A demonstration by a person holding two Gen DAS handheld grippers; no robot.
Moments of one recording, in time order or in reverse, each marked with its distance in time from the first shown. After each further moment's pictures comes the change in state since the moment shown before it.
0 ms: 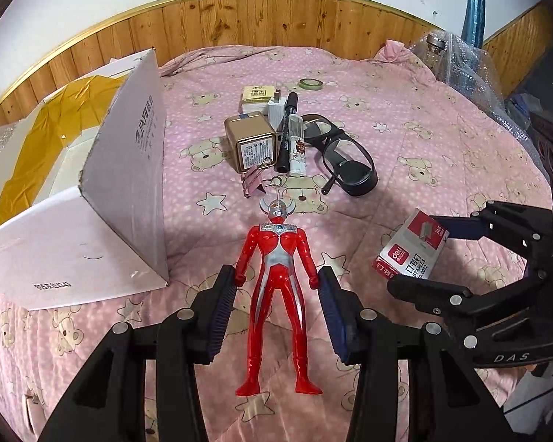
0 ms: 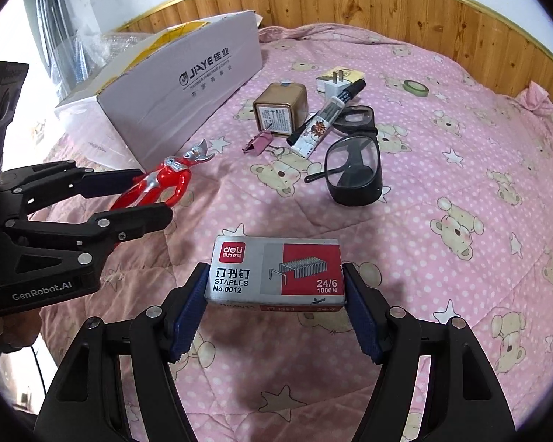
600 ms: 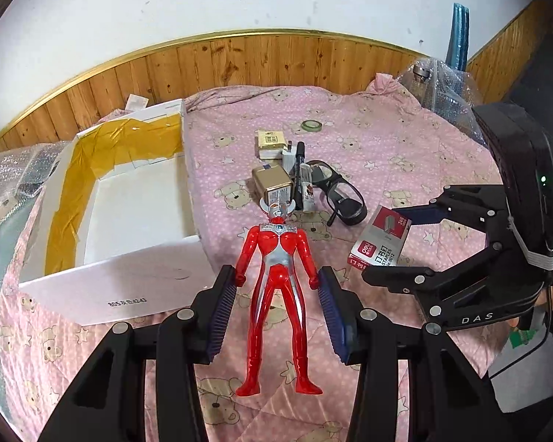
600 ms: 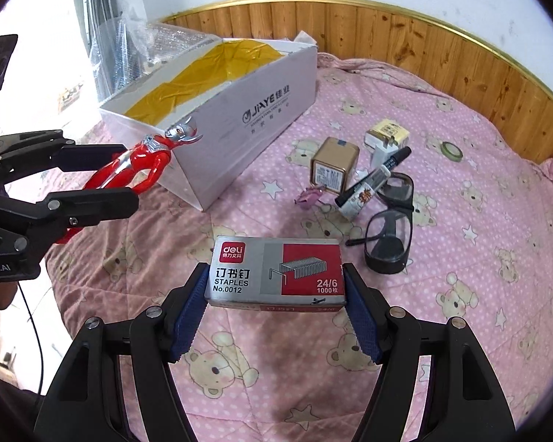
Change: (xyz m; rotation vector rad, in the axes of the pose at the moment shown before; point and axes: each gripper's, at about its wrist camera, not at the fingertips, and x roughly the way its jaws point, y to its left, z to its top) left arm -0.092 0.040 0.016 0.004 -0.096 -0.011; right arm -0.033 0.044 0.052 -0.159 -0.032 0.066
